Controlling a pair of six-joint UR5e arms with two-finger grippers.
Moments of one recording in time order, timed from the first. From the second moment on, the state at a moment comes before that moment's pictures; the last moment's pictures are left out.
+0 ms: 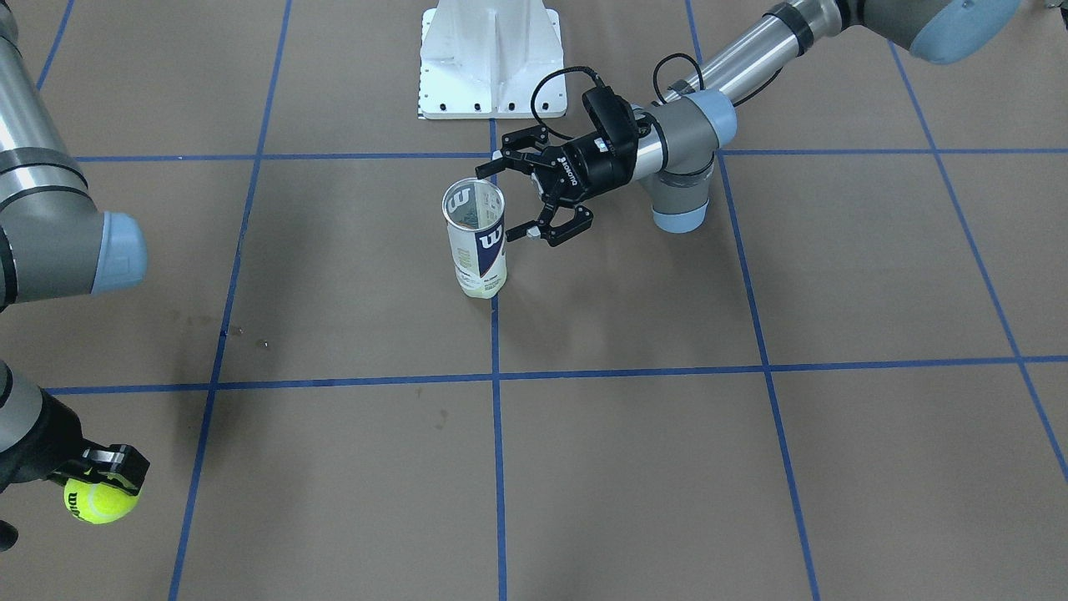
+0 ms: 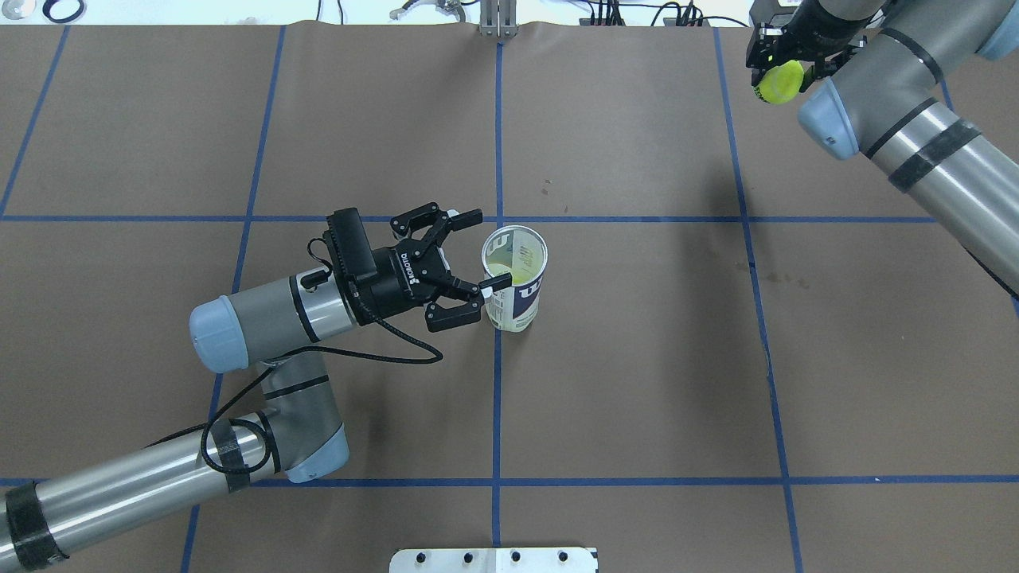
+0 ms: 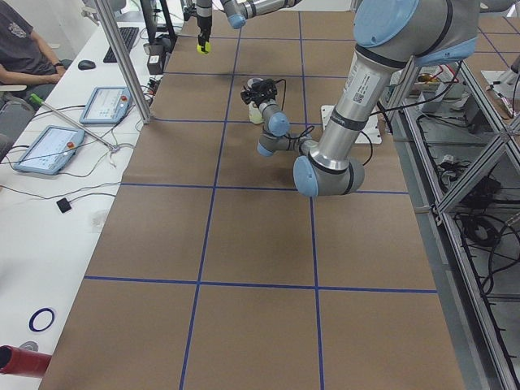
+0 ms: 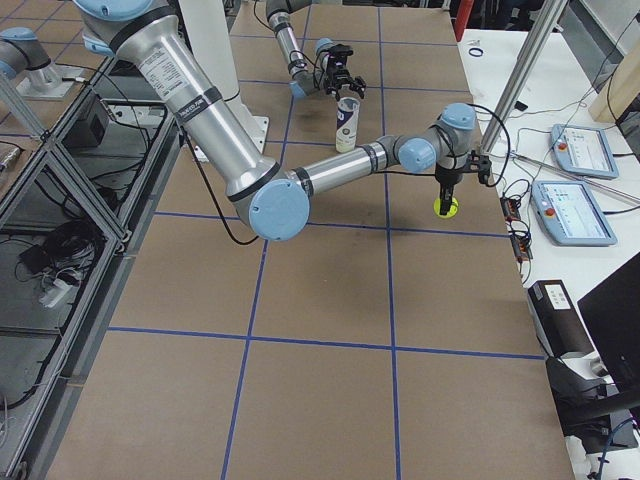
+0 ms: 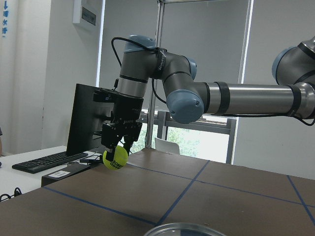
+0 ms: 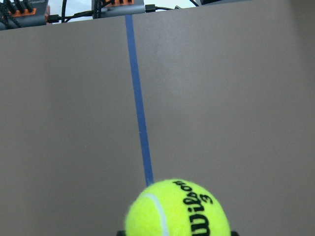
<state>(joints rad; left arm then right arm) -0.45 -2.21 -1.21 -3.54 -1.53 -0.40 1.11 -0.91 1.32 -1.45 2.13 0.86</state>
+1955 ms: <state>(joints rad) -0.43 -2.22 -1.21 -3.54 -1.53 -0.40 0.86 -0.89 1.87 -1.68 2.18 1.47</state>
